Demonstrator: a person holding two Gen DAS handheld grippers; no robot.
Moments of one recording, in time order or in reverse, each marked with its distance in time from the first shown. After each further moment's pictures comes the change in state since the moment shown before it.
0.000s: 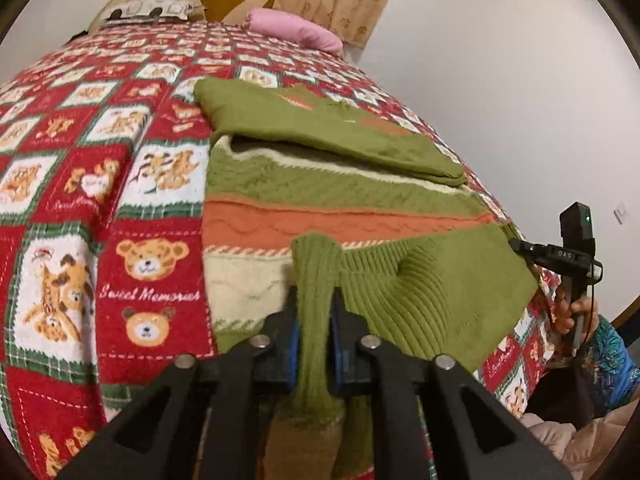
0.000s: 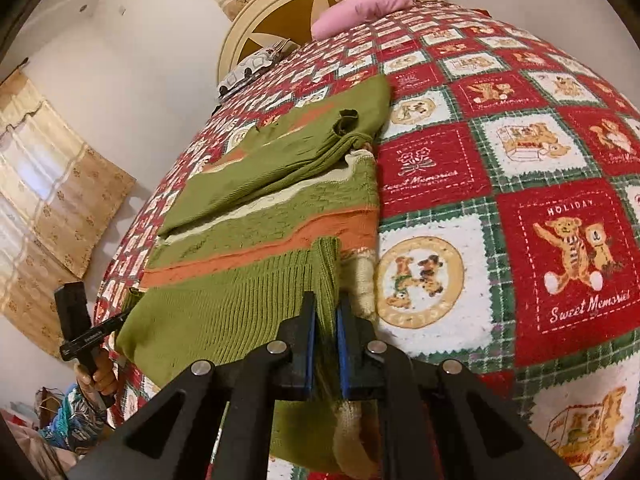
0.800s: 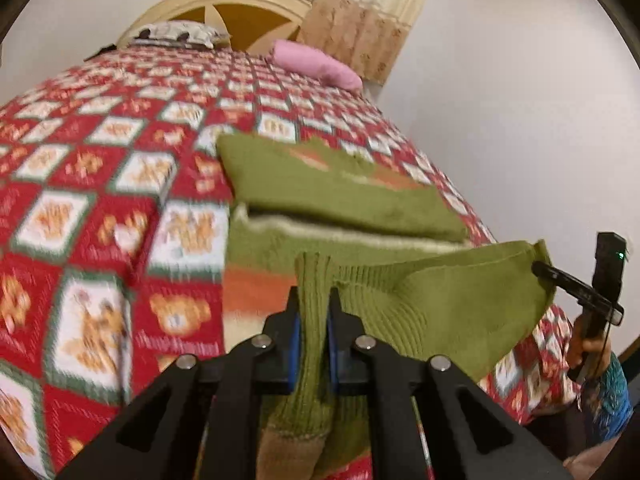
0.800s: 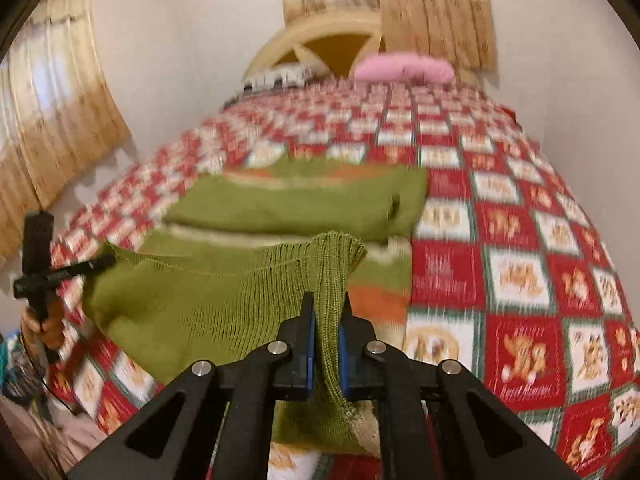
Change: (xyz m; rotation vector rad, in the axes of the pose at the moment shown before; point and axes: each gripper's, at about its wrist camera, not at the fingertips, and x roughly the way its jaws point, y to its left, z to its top) left arm -0.031 -0.005 0.037 -0.066 -0.141 0.059; right arm -0.041 0.088 0.026 -0.327 -0.172 -0.171
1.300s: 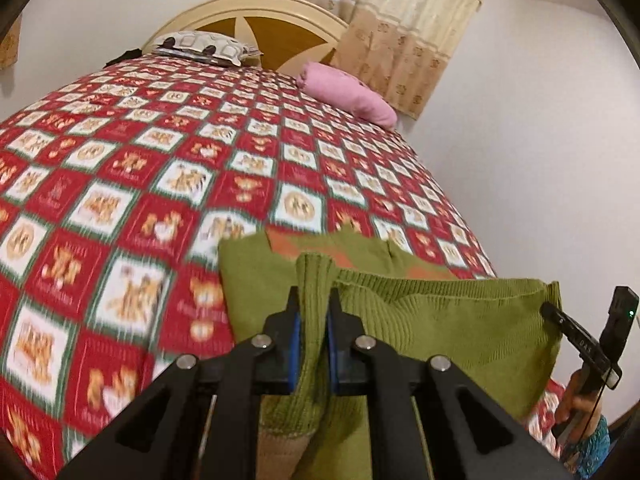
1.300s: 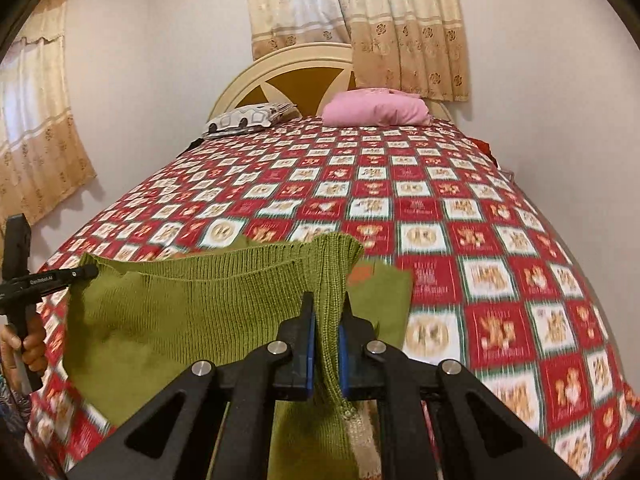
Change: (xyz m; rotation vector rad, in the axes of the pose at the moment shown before) left arm 0.071 0.017 0.130 -0.102 -0.064 0.084; right arm 0.087 -0.009 0.117 0.015 -0.083 -0.146
